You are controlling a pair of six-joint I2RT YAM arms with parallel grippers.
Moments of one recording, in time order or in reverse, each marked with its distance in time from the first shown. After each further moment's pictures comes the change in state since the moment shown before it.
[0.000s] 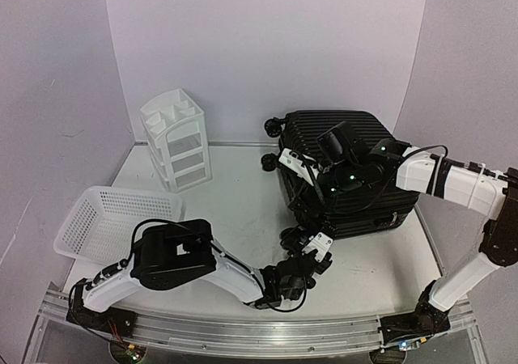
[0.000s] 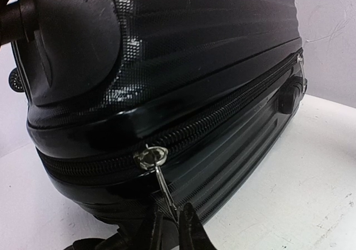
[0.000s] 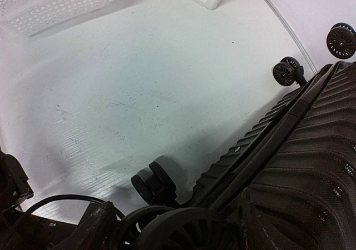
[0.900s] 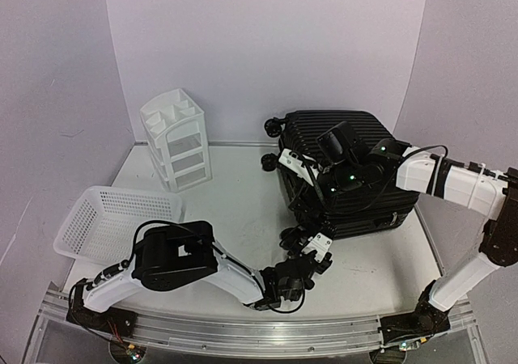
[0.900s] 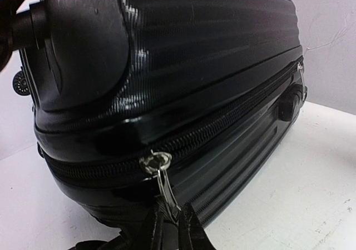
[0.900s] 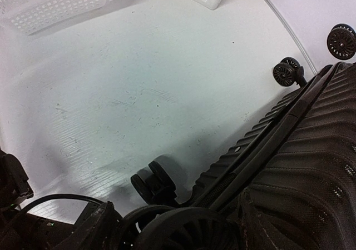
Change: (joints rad) left arm -0.004 0.011 0.002 0.054 -0.010 0.026; right arm 0.000 0.000 0.000 -0.001 0.000 -0.007
